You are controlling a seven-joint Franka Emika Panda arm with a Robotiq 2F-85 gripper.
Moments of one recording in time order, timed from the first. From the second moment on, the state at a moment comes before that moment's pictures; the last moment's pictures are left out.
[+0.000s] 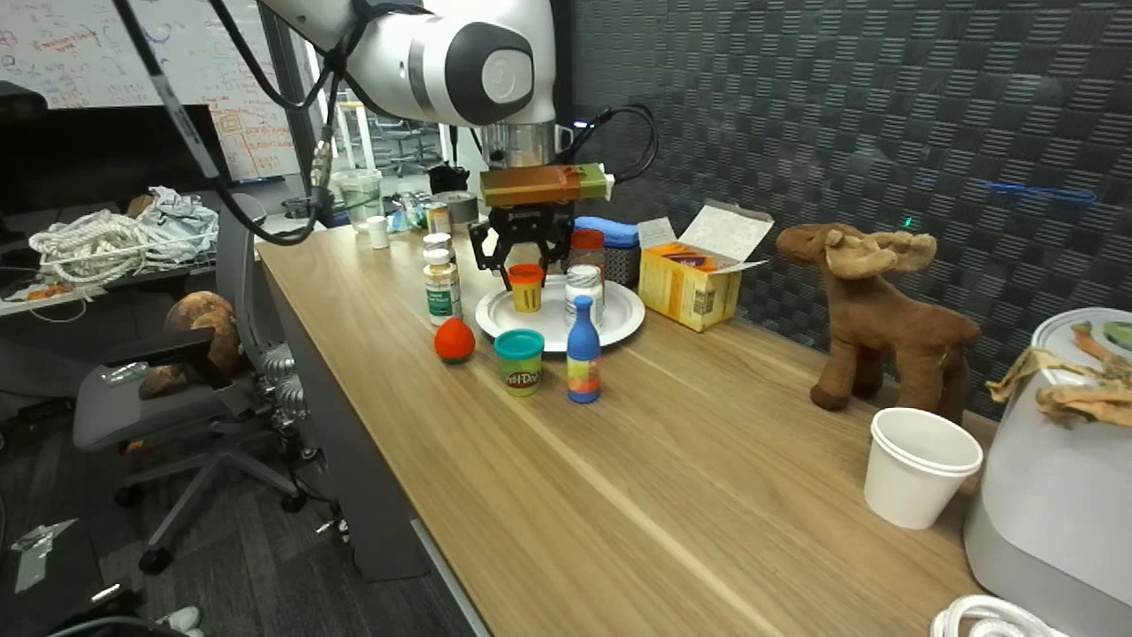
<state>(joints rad) 0.01 0.57 0.16 -1.58 -0.06 2.20 -0.88</state>
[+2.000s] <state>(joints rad) 0.08 0.45 0.12 -1.40 -0.09 1.94 -0.58</state>
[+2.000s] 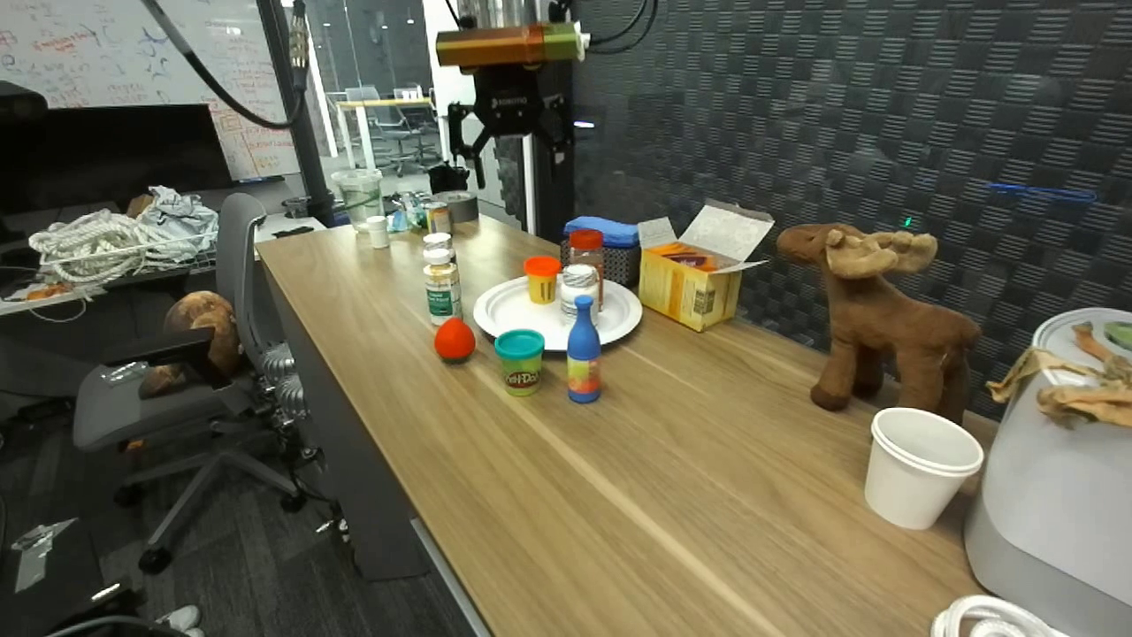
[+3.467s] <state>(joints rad) 0.03 0.12 0.03 -1.76 -0.11 1.84 -0.12</state>
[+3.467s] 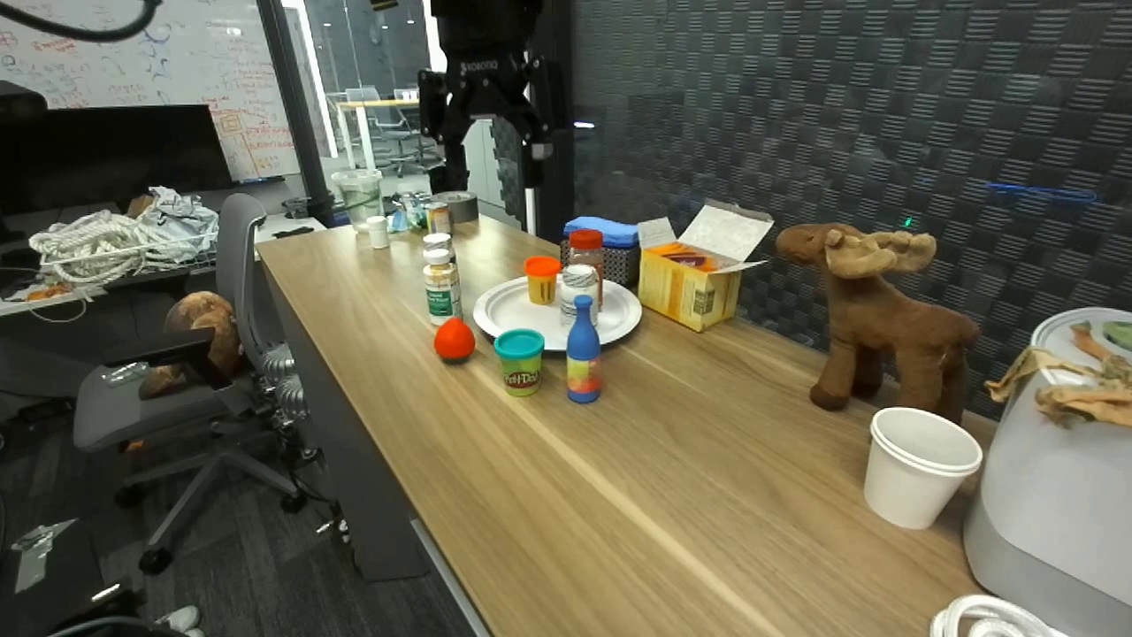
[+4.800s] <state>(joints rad) 0.06 0.03 0.02 -1.97 -0.19 2.04 0.48</state>
